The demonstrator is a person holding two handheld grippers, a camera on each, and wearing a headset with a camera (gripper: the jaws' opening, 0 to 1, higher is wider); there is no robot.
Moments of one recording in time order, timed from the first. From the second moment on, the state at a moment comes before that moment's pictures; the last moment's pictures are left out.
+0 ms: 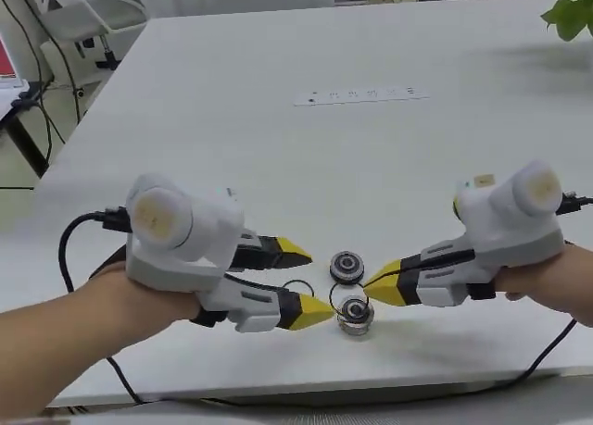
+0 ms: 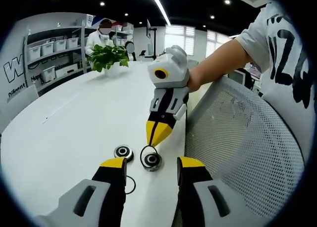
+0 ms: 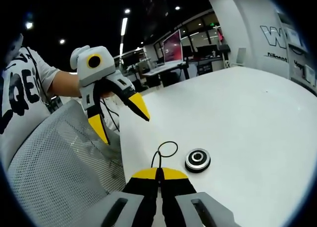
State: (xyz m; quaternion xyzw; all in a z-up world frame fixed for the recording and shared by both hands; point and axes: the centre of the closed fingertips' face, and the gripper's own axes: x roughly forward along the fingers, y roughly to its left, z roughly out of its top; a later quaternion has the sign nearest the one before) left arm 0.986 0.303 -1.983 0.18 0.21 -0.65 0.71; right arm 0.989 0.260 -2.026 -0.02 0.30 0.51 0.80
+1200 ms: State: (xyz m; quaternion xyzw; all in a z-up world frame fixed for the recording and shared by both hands) left arm 0.995 0.355 -1.960 0.14 0.19 -0.60 0.76; right arm 1.002 0.289 -2.002 -0.02 0.27 0.53 0.81
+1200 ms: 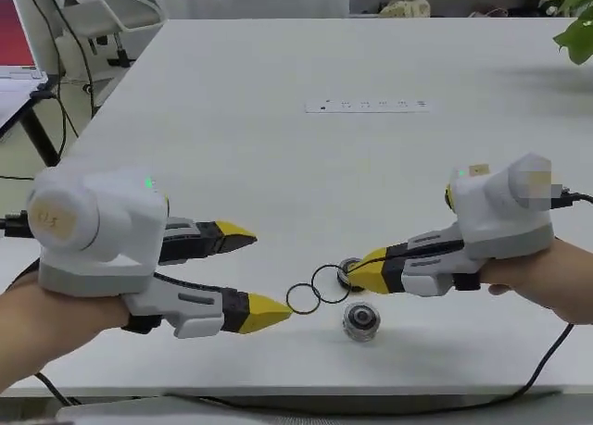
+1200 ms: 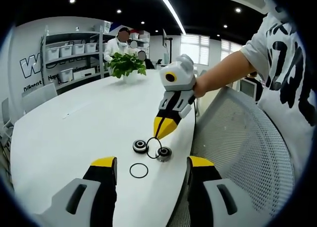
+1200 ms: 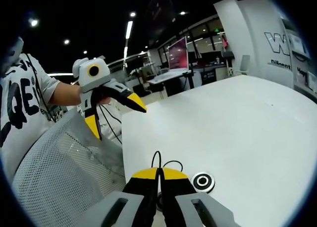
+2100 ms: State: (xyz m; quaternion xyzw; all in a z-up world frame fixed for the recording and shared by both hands) left arm 0.993 0.382 -1.959 0.14 0.19 -0.57 0.78; right arm 1.010 0.314 -2.015 -0.02 0.28 0.53 0.80
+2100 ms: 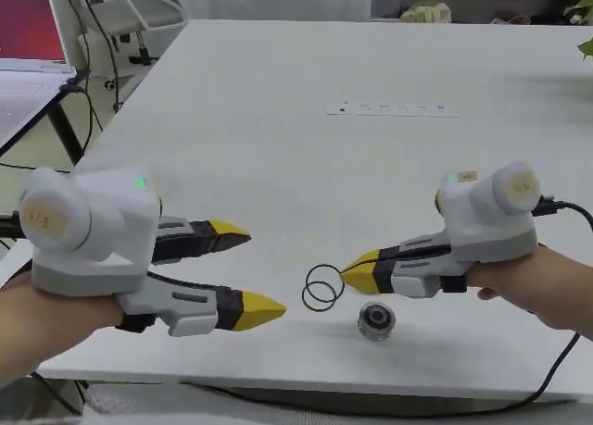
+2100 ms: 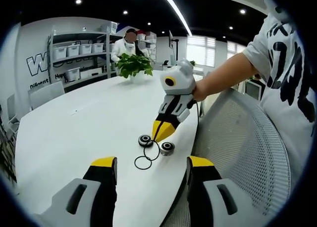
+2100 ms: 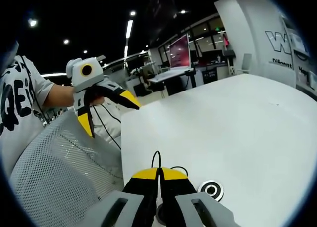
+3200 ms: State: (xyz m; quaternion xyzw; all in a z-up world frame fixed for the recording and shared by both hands) left arm 0.997 0.399 -1.965 0.13 0.21 -0.55 0.80; right arm 1.022 0.316 -2.054 -0.01 0.31 0.50 0.81
